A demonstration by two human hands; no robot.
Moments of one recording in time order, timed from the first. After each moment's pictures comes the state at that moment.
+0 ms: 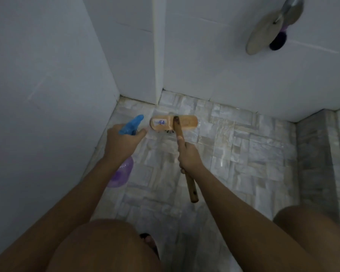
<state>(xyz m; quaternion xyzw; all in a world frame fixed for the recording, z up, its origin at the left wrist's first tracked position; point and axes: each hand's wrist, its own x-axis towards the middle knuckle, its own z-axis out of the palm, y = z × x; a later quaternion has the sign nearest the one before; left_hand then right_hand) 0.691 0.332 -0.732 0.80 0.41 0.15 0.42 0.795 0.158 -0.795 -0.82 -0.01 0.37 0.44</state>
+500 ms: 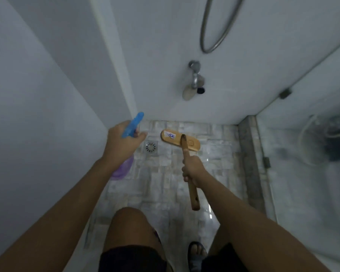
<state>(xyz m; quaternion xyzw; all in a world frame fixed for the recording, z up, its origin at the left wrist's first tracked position) 0.739 0.298 -0.449 0.87 0.25 0.12 0.41 0.794 0.077 -0.520 -0.74 0.20 0.38 0.51</state>
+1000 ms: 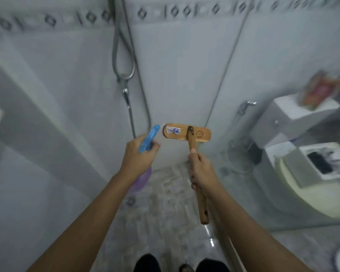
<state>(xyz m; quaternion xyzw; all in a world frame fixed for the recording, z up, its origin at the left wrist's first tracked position) 0.812 0.134 -0.037 0.87 0.06 0.10 0.48 0.796 -0.066 -0.066 -0.74 0.16 0.14 0.64</state>
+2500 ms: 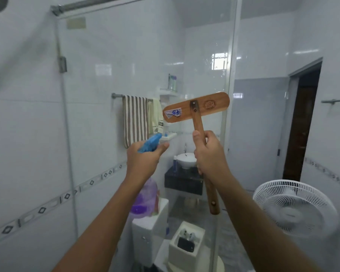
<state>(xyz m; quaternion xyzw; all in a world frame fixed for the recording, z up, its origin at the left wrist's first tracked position) 0.839 -0.194 0.434 0.63 -0.37 0.06 0.68 0.697 -0.296 0.450 -0.74 0.21 -0.51 0.38</state>
